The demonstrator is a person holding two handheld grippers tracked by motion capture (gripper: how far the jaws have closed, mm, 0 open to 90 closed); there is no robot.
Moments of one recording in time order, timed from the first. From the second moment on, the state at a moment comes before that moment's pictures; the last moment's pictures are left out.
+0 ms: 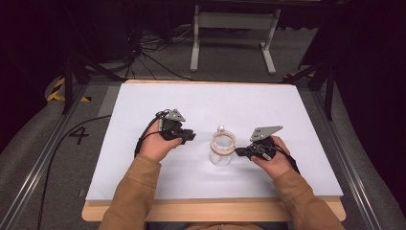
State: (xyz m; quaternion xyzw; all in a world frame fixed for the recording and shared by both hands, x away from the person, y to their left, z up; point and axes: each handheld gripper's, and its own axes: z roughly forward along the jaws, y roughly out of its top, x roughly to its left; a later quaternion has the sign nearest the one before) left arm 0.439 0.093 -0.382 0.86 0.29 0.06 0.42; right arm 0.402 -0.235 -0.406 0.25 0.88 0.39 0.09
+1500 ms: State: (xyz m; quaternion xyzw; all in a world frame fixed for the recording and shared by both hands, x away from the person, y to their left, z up) left arm 0.460 0.027 -0.379 0.80 0.24 0.05 0.55; right arm 0.357 -0.263 -0.394 0.27 0.87 0.40 0.11
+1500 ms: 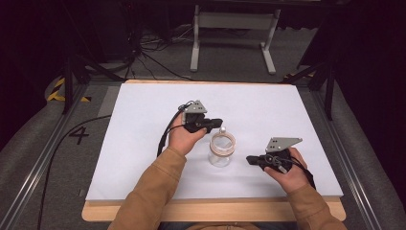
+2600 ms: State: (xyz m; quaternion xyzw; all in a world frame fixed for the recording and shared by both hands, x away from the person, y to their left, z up) left arm 0.464 0.022 -0.386 0.80 0.24 0.03 0.55; right arm 0.355 -0.225 -0.389 0.24 0.85 0.46 0.09
